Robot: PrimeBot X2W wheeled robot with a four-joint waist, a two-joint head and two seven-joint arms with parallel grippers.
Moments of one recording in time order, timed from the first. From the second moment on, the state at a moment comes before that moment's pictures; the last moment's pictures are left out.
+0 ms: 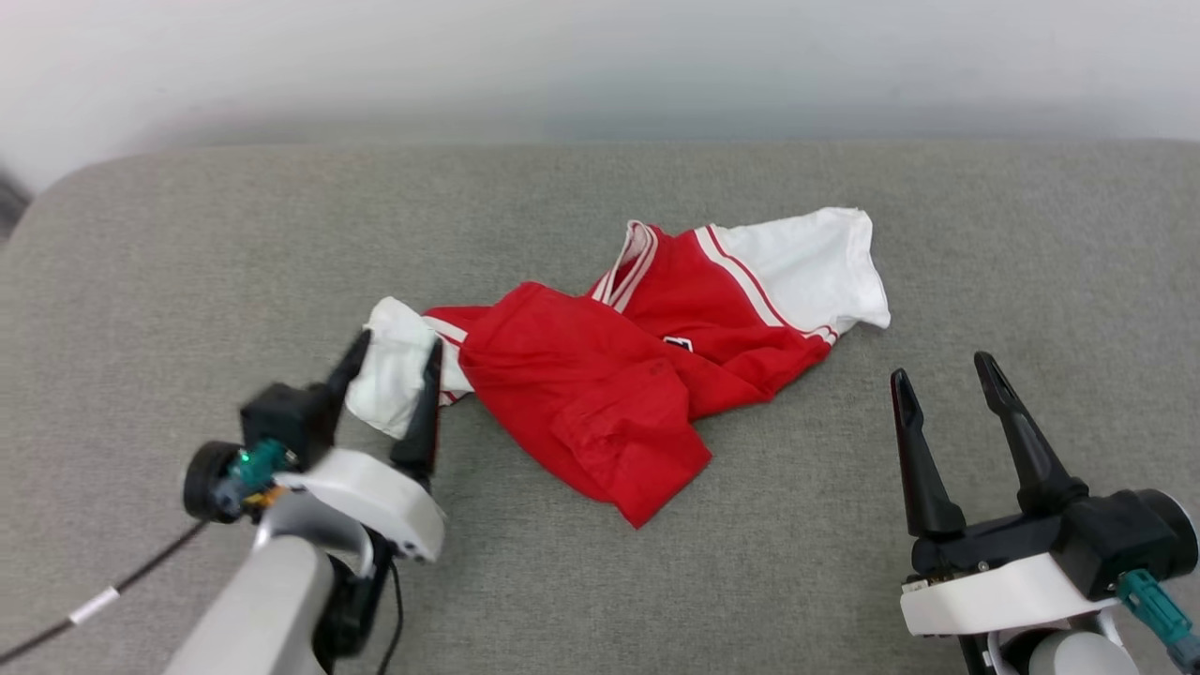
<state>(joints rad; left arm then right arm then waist) -0.36 0.36 -0.44 0.29 -0.55 0.08 -0.20 -0.04 -0.05 0.07 -0.04 0.05 0.13 -0.26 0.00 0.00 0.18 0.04</state>
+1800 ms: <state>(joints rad) -0.48 0.29 -0.87 0.01 -0.46 -0.09 0.19 -0.06 -0.05 0.08 -0.02 0.07 0.13 -0.26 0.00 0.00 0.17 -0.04</state>
